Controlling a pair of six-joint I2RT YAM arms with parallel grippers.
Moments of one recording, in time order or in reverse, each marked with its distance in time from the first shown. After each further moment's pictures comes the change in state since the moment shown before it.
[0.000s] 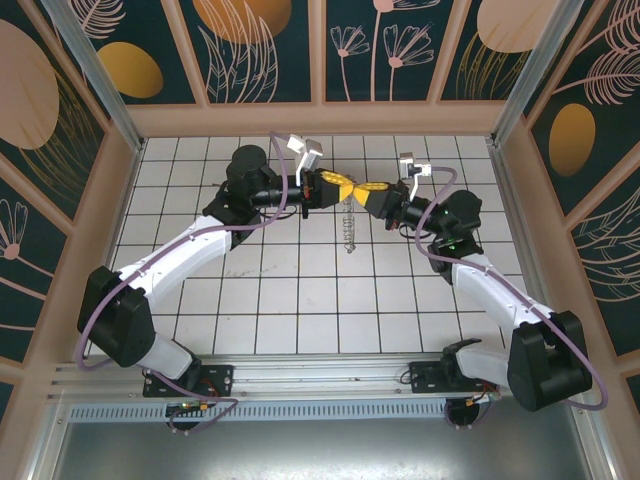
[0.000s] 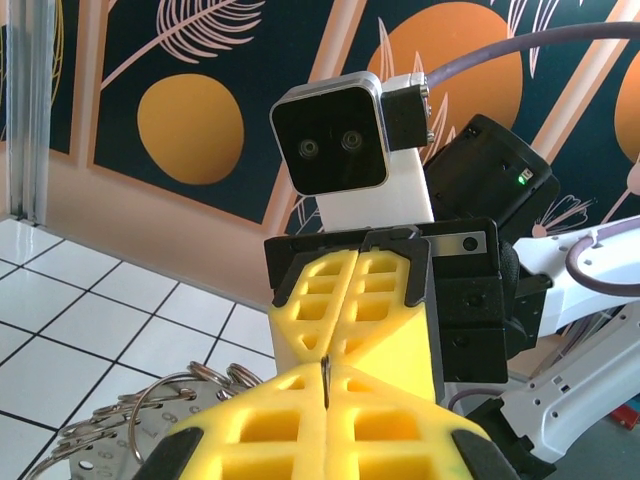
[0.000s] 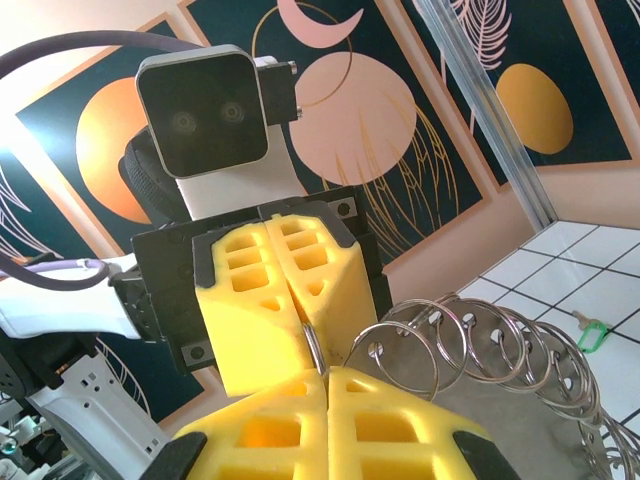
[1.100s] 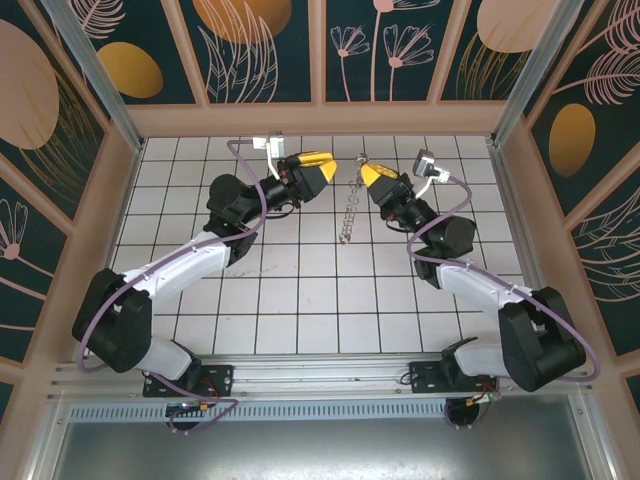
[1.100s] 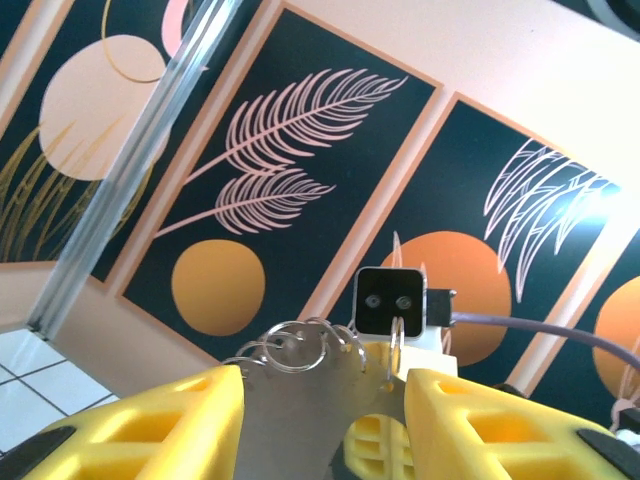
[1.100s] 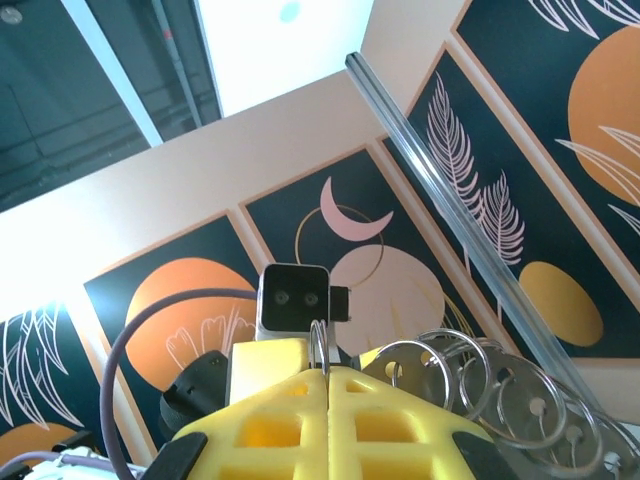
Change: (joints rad) left arm 0.010 -0.028 -0.212 0.613 -0.294 -0.476; right arm 0.114 0.122 -0.069 0.573 0.418 0.208
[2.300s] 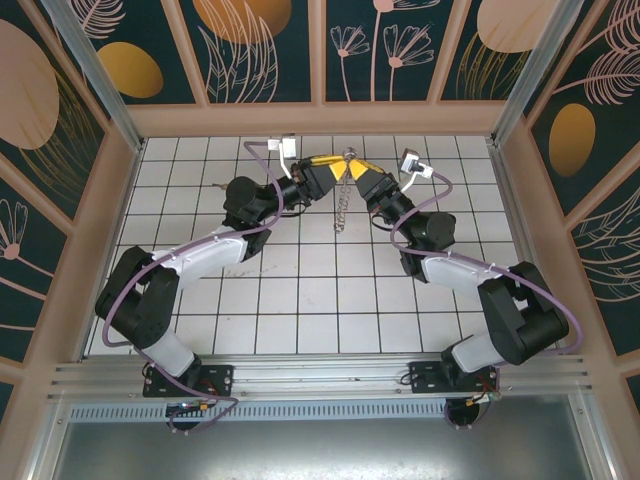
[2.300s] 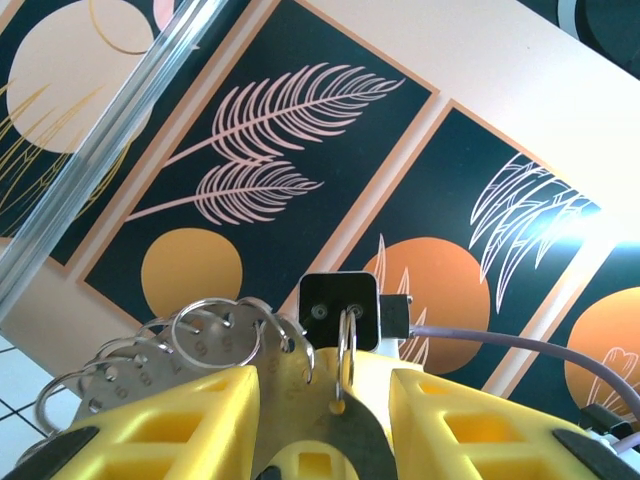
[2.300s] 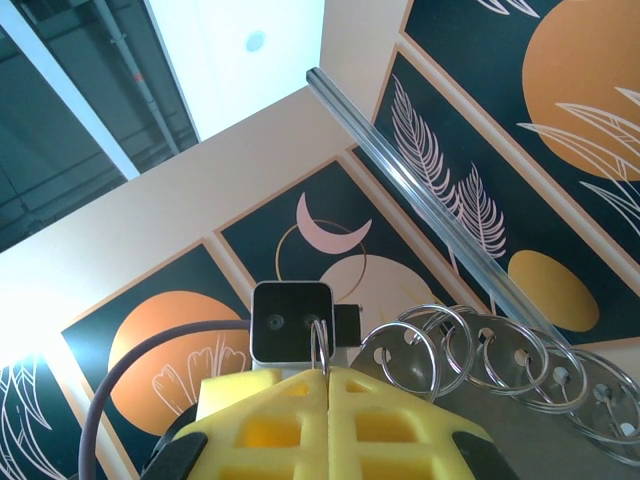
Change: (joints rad) left arm -0.018 0.150 0.031 0.150 0.002 -0.105; right arm 0.050 0.140 0.037 0.048 0.102 0.051
